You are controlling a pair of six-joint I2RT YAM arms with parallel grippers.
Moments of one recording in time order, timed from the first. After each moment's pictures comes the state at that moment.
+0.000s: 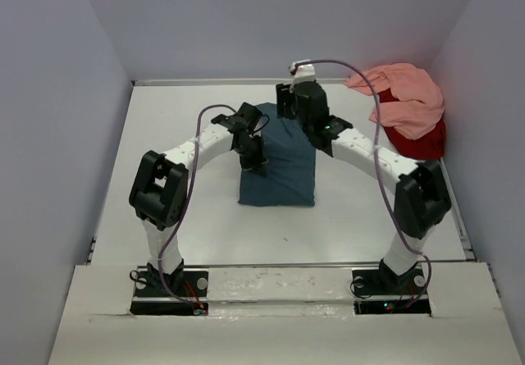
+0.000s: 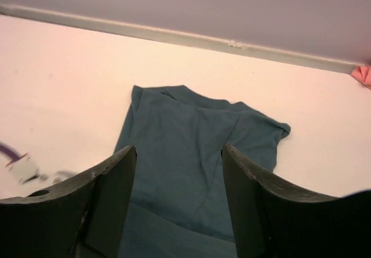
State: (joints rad) left arm -0.55 1.86 1.39 -0.77 0.30 -0.67; right arm 0.64 1.82 1.43 0.12 0.40 0.10
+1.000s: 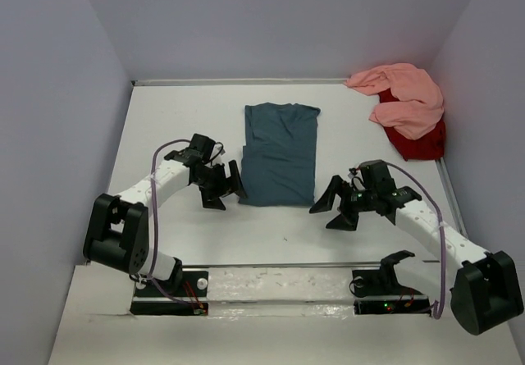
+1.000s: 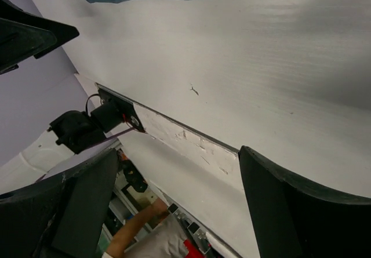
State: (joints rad) left arm -0.34 1.44 0.88 -0.68 0.44 -0.60; right arm 0.35 1.00 0.58 -0.54 -0.62 0.91
